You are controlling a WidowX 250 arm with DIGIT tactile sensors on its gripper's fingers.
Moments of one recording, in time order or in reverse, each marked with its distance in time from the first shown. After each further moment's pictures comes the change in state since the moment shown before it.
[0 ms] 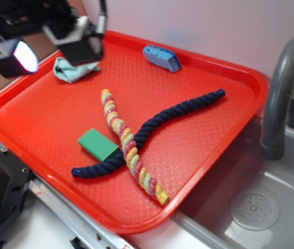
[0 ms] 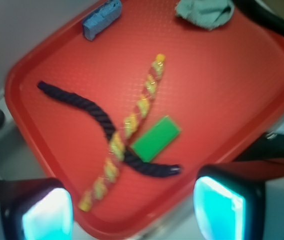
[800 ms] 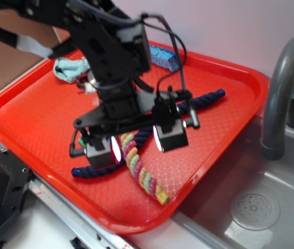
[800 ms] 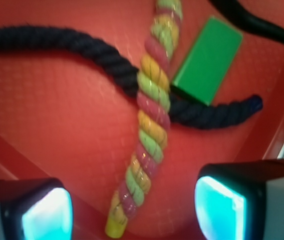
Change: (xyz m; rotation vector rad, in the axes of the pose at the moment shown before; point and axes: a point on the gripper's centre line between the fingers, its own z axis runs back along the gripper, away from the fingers) arm -0.040 -0.028 -0.103 0.182 0.075 0.239
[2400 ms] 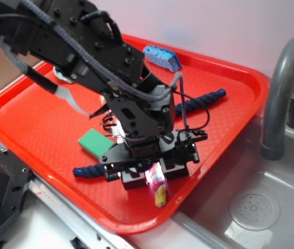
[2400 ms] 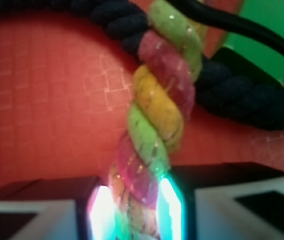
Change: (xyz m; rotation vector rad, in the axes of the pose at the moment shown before) arm 0.004 -0.003 -0.047 0.024 -0.098 -0.007
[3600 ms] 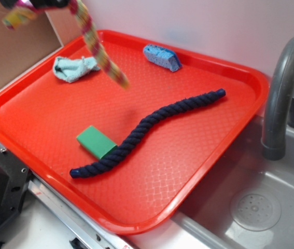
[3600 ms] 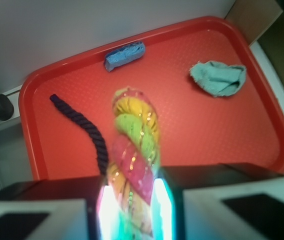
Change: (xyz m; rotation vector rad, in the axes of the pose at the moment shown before) arm 0.126 0.068 0.193 -0.204 -0.050 -0.600
